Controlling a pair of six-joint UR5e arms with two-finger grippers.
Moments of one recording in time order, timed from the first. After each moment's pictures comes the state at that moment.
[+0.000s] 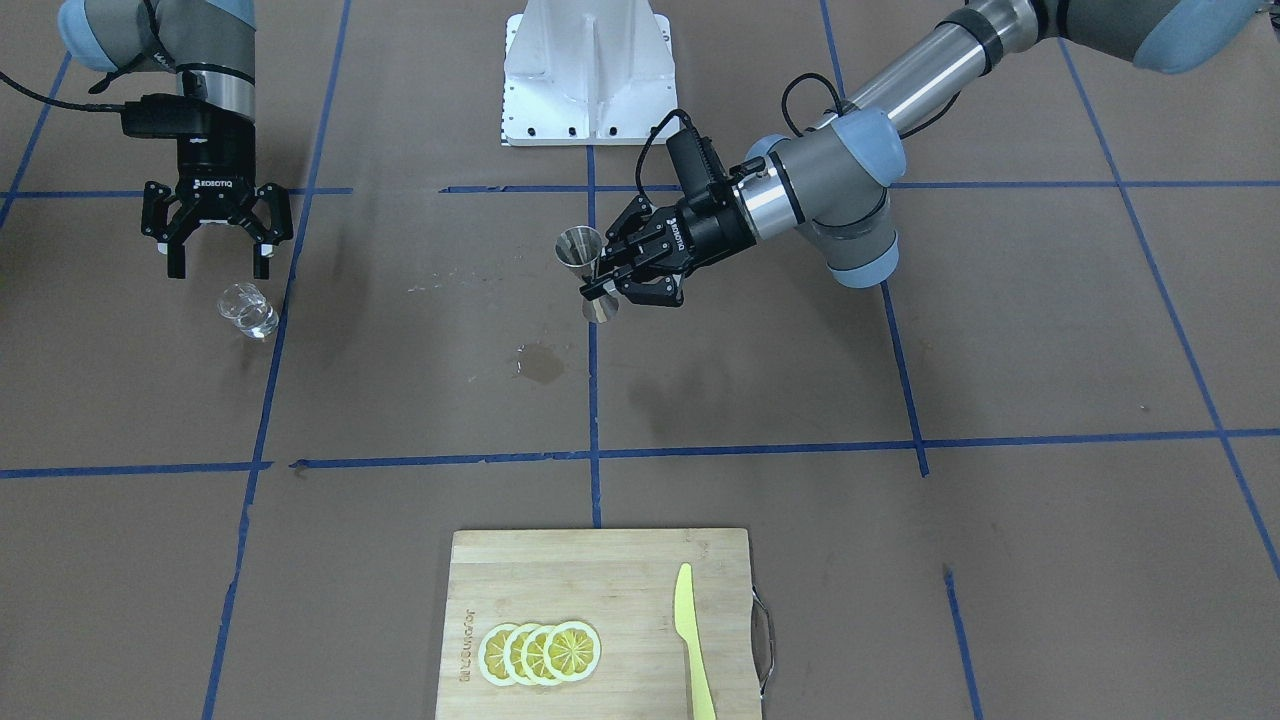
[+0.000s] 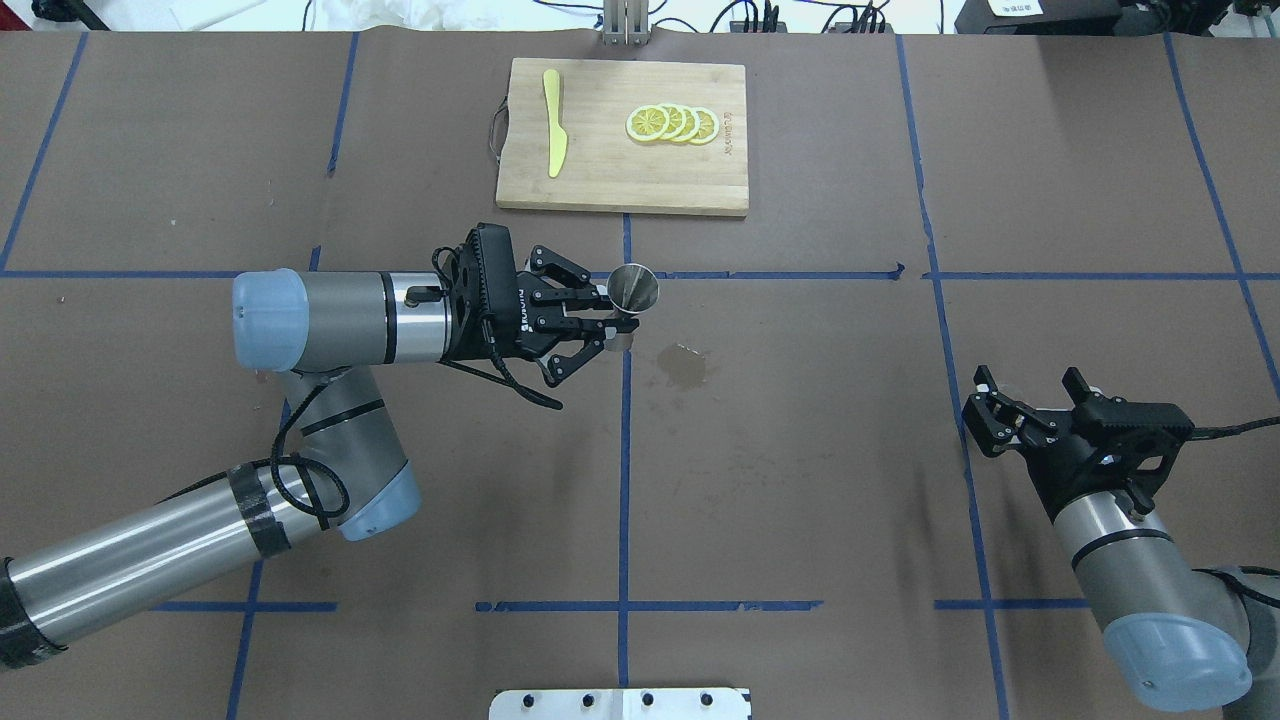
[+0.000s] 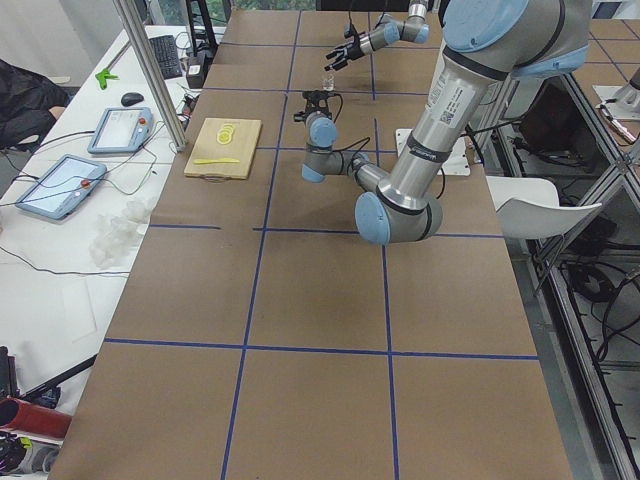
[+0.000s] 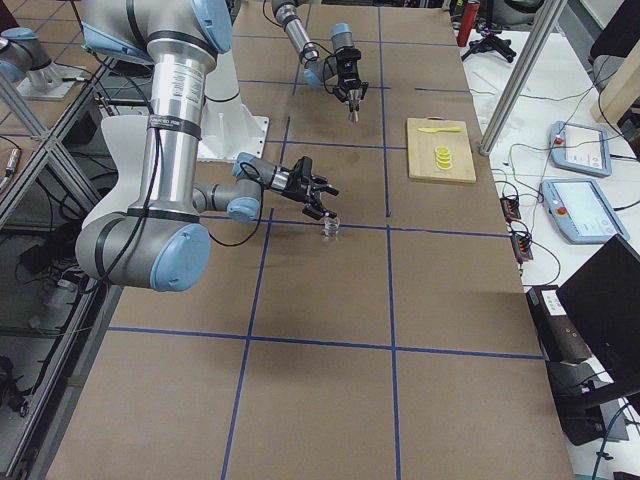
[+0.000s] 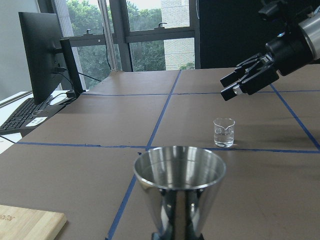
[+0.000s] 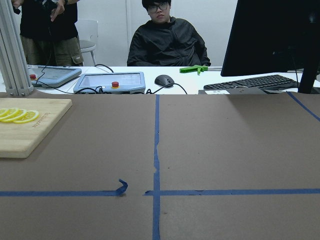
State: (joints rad) left arm -0.56 -2.20 -1.30 -3.16 -1.87 -0.18; right arm 0.16 -1.81 1.95 -0.86 0.56 1.44
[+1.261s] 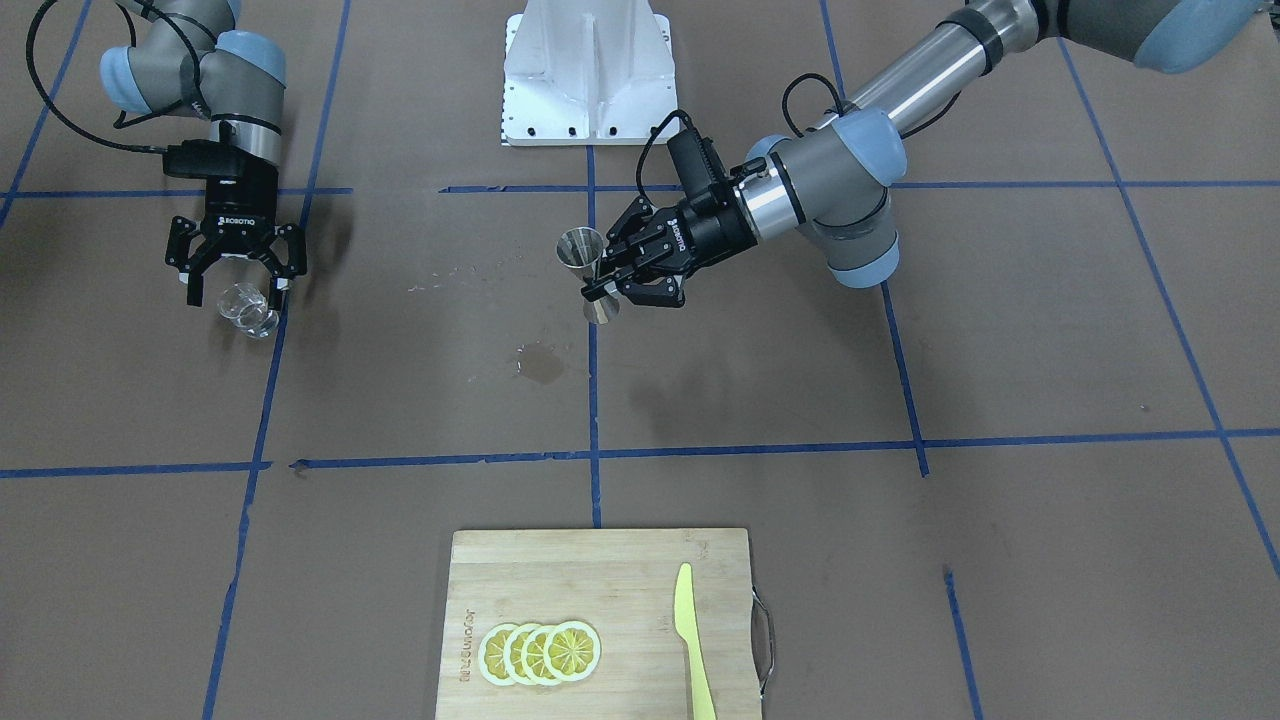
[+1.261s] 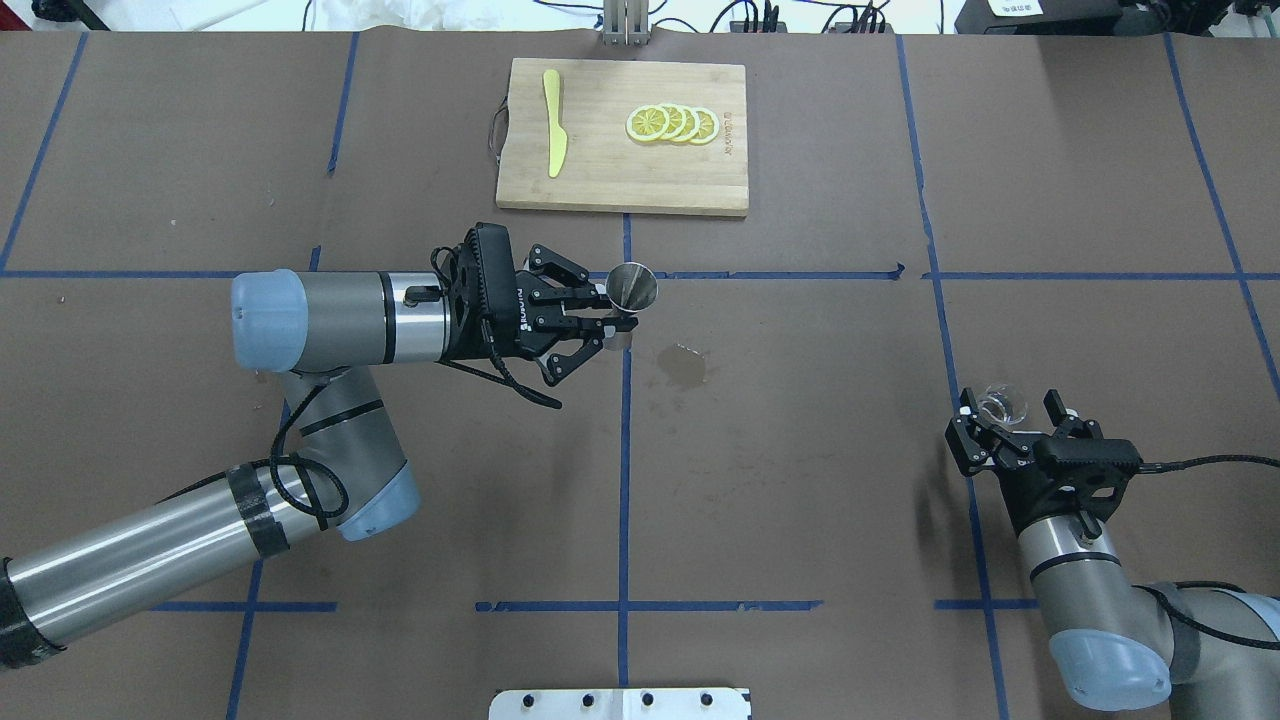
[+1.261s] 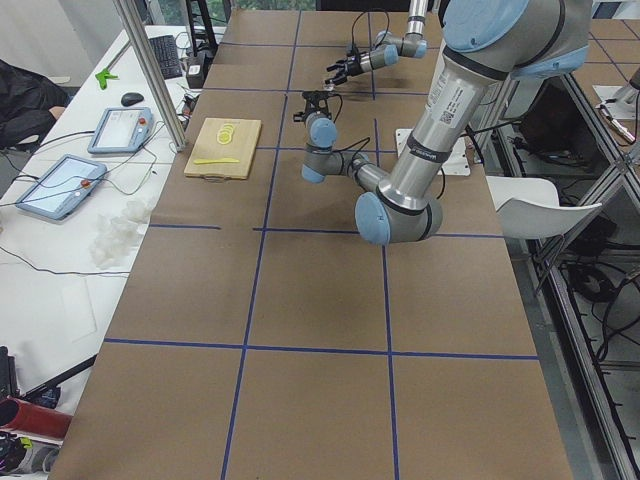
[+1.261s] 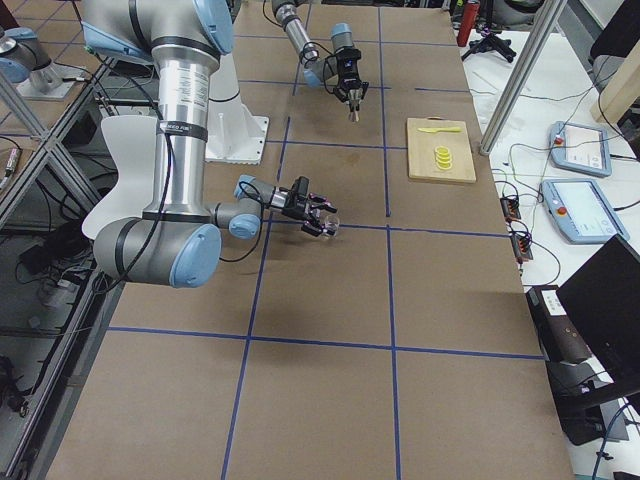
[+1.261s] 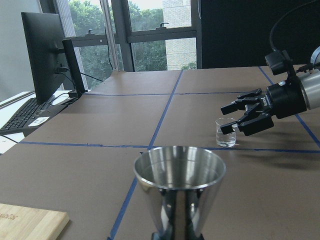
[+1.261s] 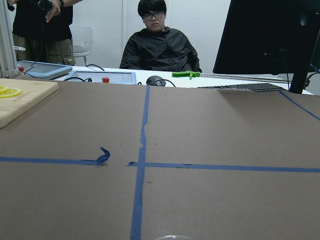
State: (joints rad) left arm -0.56 -2.19 -1.30 -3.16 -1.87 -0.18; right arm 0.12 -1.72 1.75 -0.86 0.47 1.51
